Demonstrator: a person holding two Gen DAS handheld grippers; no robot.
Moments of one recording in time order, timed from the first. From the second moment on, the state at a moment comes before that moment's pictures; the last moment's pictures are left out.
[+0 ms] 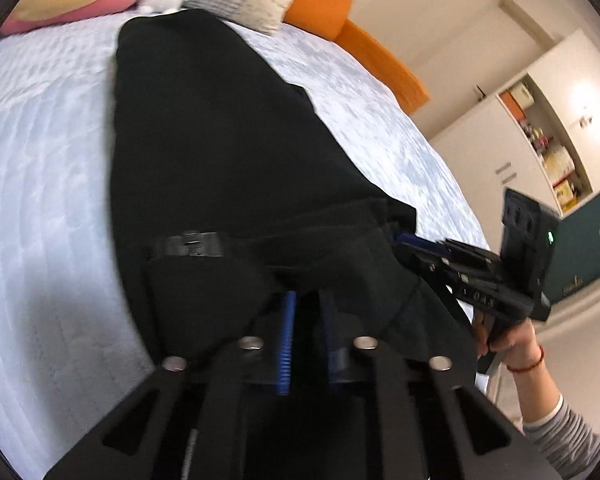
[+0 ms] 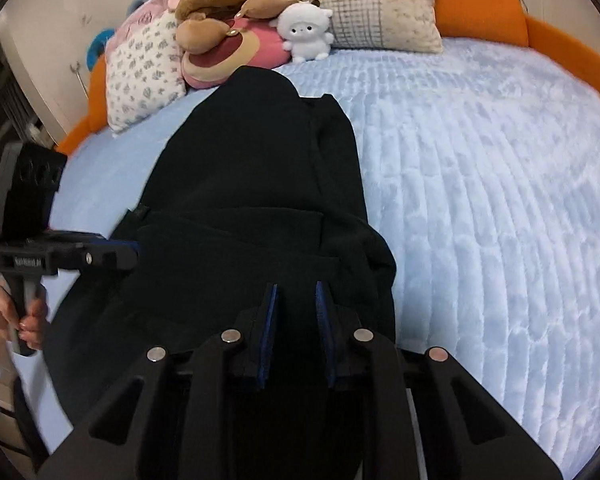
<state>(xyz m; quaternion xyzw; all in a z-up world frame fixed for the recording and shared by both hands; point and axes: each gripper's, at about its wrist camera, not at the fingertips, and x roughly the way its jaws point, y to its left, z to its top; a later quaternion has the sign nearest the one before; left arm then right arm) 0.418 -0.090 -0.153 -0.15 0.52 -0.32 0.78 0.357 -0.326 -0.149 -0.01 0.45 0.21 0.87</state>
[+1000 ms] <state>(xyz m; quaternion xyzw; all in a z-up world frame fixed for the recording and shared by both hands) 0.216 -0.184 -0.175 0.58 0.27 -0.29 0.71 0.181 -0.270 -0.209 -0.60 0.21 0.21 0.74</state>
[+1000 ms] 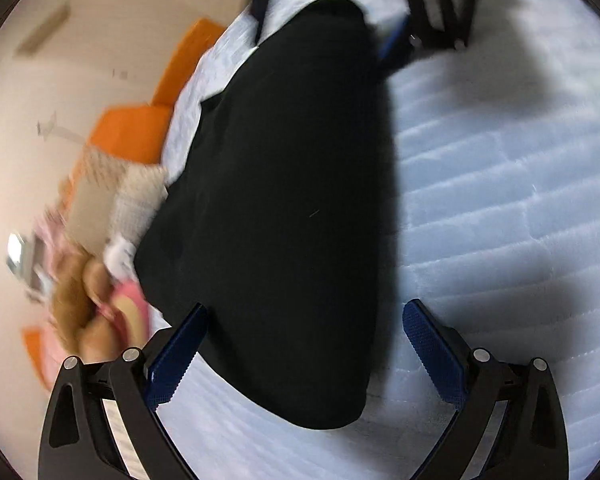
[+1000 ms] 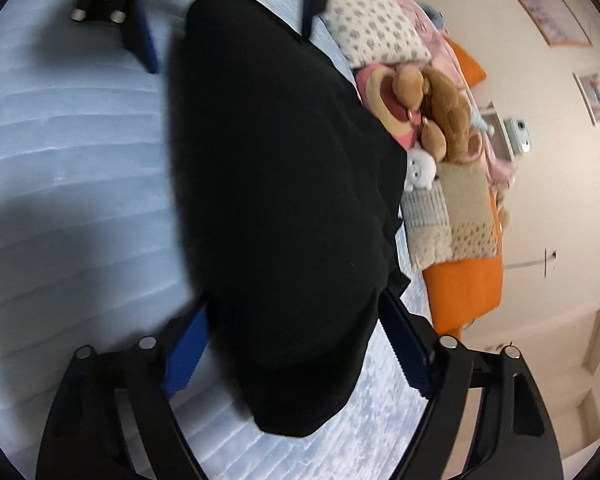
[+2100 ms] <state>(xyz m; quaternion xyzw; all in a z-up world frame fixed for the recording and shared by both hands) 0.512 -0.156 -0.010 0.47 0.41 -0.20 0.75 0.449 -0.232 -0.031 -0.50 0.30 0.23 0.78</state>
